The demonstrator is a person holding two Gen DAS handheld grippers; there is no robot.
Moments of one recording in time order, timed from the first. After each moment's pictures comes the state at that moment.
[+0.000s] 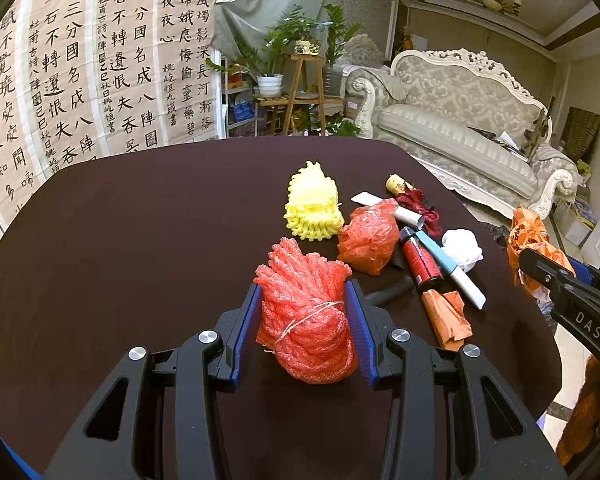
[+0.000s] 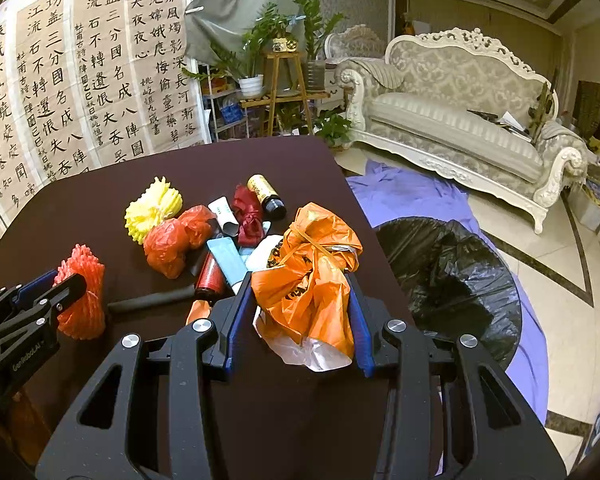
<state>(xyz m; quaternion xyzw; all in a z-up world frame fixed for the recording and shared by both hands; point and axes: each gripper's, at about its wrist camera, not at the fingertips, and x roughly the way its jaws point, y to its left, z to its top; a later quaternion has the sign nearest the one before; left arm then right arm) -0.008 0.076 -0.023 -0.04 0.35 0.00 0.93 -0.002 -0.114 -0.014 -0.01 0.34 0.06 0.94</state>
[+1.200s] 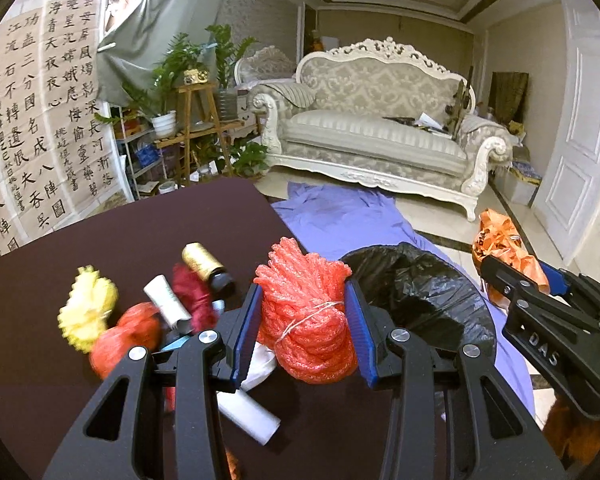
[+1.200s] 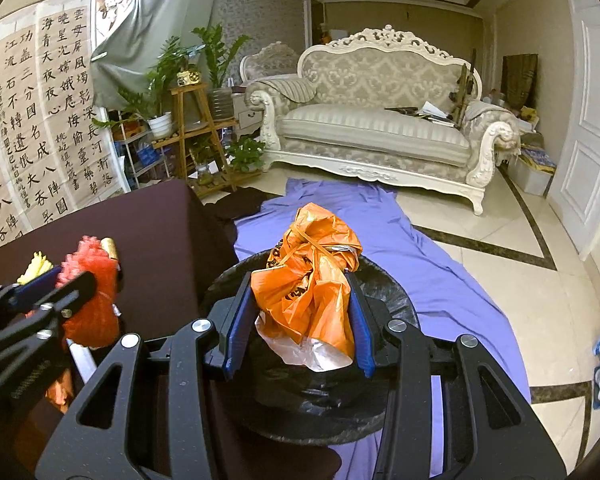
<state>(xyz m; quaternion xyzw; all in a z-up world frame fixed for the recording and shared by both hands) 0.065 -0.092 -0.007 0.03 0.32 -0.14 0.94 0.037 -0.257 -0.020 0.04 0.30 -0.07 0.95</state>
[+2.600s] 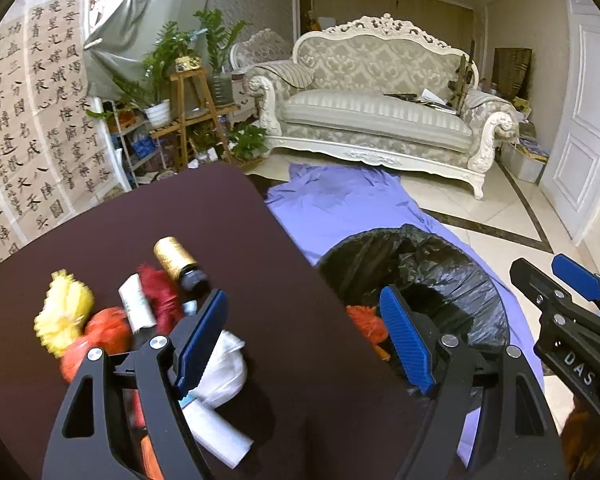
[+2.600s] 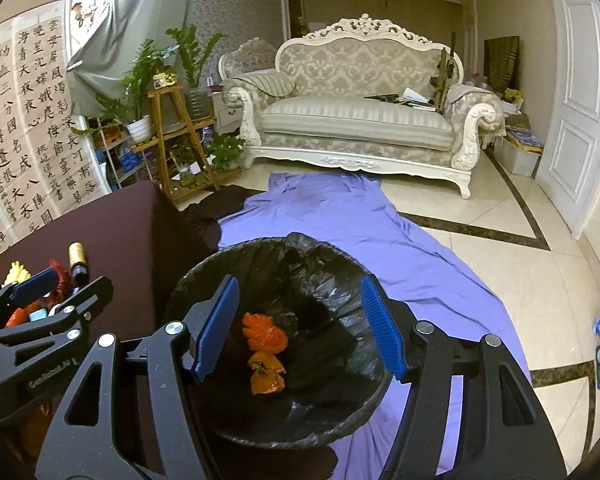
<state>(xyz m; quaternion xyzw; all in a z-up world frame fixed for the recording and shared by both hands) 0.073 -0.106 -0.021 0.06 0.35 -0.12 0.93 0.027 -0.282 -0.031 0.07 0.31 -0.09 0.94</state>
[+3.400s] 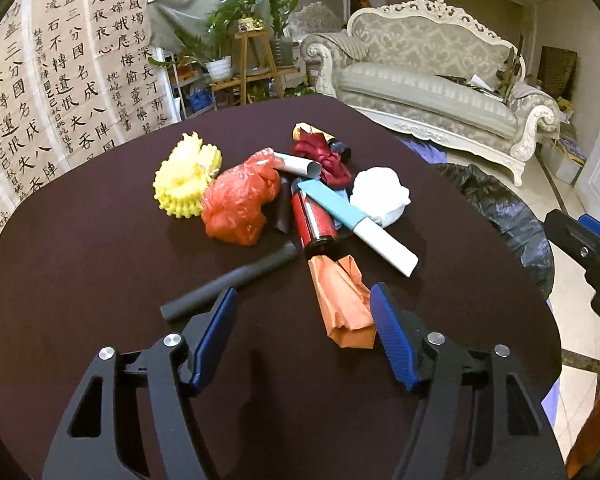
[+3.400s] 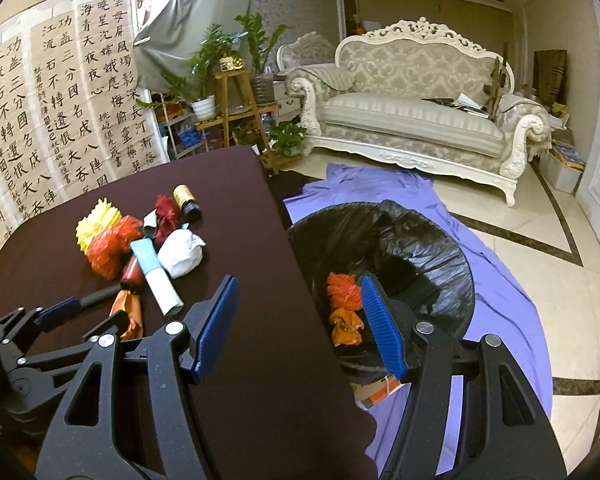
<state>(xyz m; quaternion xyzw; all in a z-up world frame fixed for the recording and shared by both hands) 0.008 -0.010 -0.057 0.05 0.40 -0.05 0.92 -0.030 -0.188 -0.033 0.05 0.32 0.00 0.95</state>
